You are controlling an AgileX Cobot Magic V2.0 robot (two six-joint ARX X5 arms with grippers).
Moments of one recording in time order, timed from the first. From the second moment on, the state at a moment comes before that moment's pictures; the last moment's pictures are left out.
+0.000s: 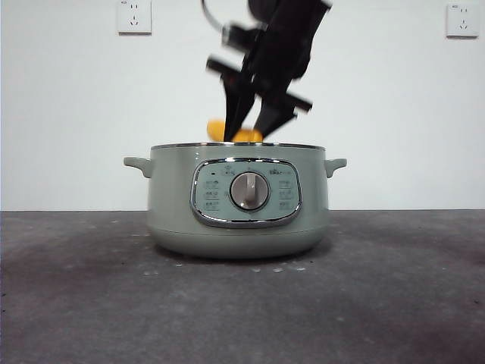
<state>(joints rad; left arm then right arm) -0.26 0.74 1.26 -0.97 0.20 0.14 0.53 2.17 2.12 -0.96 -0.18 -0.04</state>
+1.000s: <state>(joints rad) -0.26 0.70 1.26 -1.01 0.20 0.14 0.55 2.30 2.13 -1.00 -0.08 -0.05</state>
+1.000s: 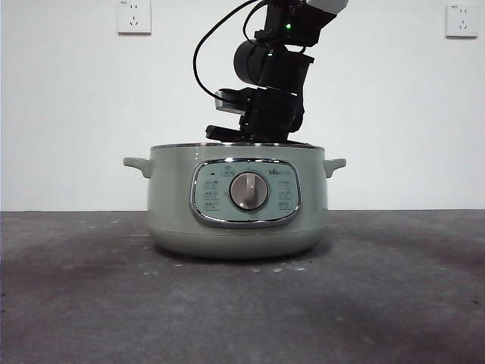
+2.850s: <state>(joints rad) -0.40 1.26 1.29 -0.52 0.31 0.13 0.67 1.18 1.74 -1.36 -0.05 0.02</state>
